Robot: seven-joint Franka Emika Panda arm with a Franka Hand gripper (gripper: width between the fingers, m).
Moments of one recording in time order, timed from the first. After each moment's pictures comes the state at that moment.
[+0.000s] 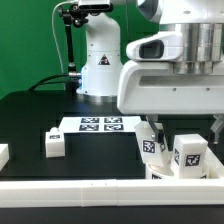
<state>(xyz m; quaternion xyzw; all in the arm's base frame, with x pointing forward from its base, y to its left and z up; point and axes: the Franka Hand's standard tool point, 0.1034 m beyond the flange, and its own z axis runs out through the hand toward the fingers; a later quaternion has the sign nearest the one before) 0.643 0.074 0.091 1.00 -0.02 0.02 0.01</state>
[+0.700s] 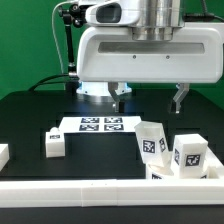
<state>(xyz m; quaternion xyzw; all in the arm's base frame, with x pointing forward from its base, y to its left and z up) 0.634 0.028 0.120 1.00 -0.01 0.01 0.01</state>
